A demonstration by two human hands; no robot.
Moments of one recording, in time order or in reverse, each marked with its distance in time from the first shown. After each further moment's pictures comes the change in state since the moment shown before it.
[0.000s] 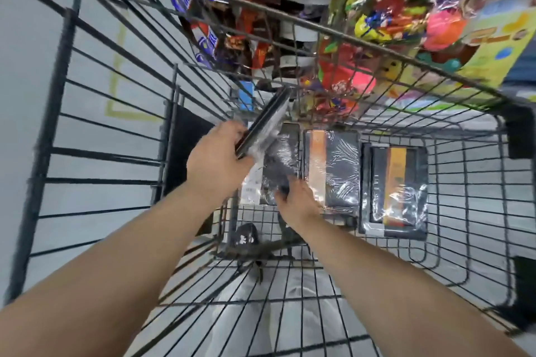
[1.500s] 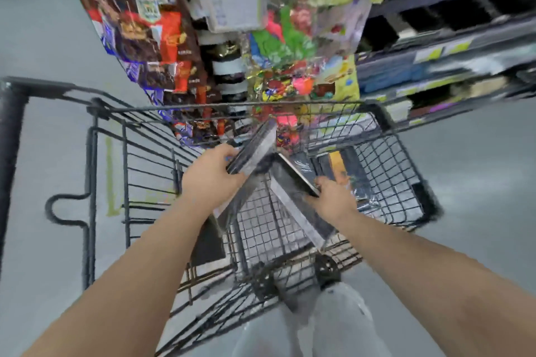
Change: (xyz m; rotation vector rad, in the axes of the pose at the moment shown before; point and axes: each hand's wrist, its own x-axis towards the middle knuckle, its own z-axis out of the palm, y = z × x) left_hand -0.083 0.089 -0.126 0.115 -0.103 0.274; right_hand -0.159 0.006 -0.129 0.131 0.310 0.147
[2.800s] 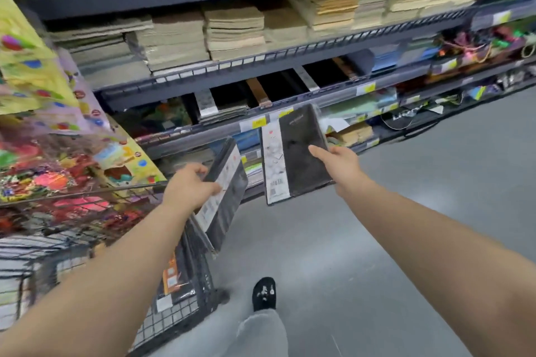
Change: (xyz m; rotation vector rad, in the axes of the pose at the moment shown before) left_hand 0.108 0.426 0.191 -0.242 -0.030 -0.103; right_hand 0.107 0.343 -0.398 0.913 0.372 0.072
